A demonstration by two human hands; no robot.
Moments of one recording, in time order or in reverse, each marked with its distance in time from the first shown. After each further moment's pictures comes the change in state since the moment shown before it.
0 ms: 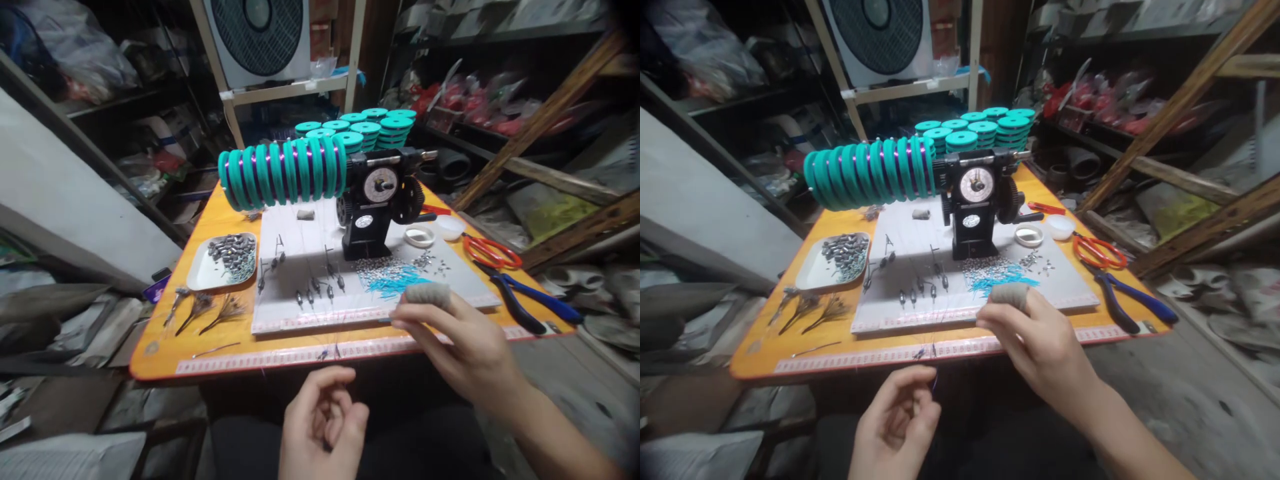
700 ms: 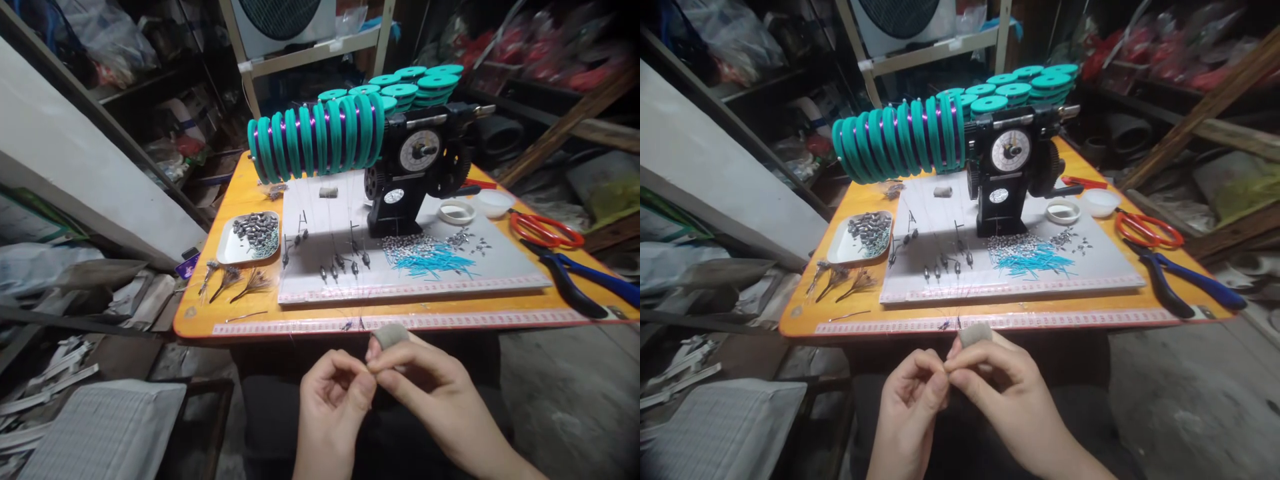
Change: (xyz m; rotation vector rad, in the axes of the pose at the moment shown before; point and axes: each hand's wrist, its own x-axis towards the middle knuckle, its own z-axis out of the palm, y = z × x) left_hand -0.003 0.004 -0.022 -0.271 -0.207 -0.052; right_hand -0.026 -0.083 0.046 0.900 -0.095 0.595
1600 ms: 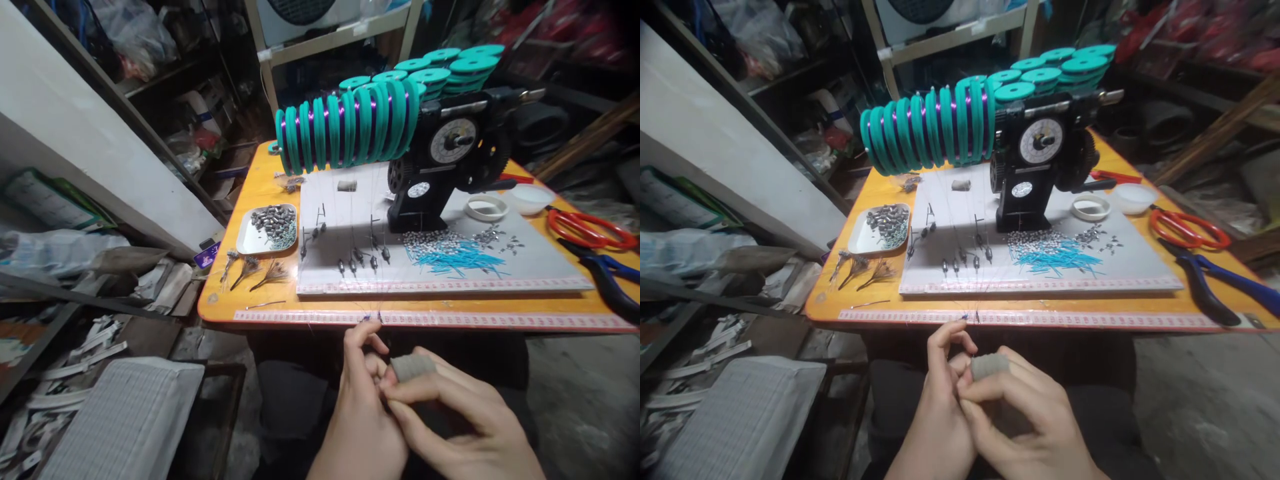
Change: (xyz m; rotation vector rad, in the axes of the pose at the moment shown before) left_hand -0.006 0.012 0.008 0.510 -0.143 0.005; right_hand -0.012 -0.018 0.012 -0.391 0.024 -0.380
